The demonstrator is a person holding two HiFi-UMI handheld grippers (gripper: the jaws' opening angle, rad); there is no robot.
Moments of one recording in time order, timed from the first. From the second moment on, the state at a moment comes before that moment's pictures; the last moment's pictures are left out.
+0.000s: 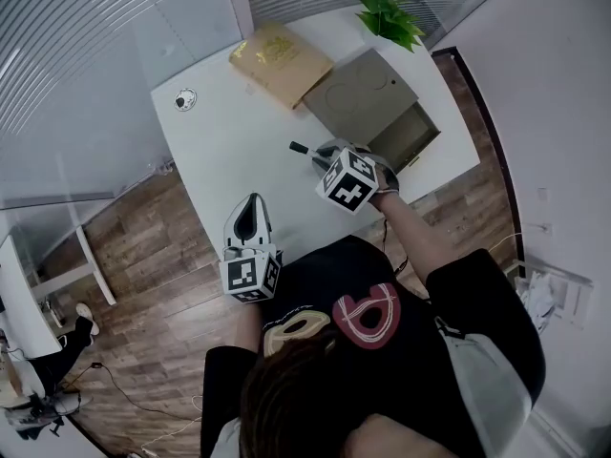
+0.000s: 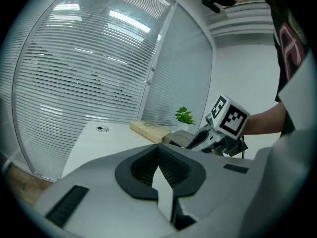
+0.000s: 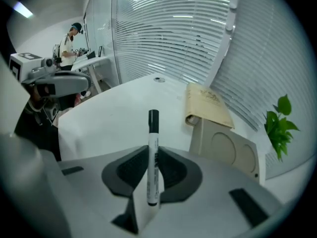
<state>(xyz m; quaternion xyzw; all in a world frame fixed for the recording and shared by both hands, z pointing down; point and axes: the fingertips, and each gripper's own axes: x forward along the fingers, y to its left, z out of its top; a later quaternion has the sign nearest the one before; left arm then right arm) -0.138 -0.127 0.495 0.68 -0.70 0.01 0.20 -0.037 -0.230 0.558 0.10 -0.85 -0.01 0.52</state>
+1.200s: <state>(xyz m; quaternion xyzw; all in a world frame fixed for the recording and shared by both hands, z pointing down) -0.086 -0.143 0.478 0.75 -0.64 0.01 0.18 0.088 -0.254 0.545 0.33 -0.81 0.18 0.45</state>
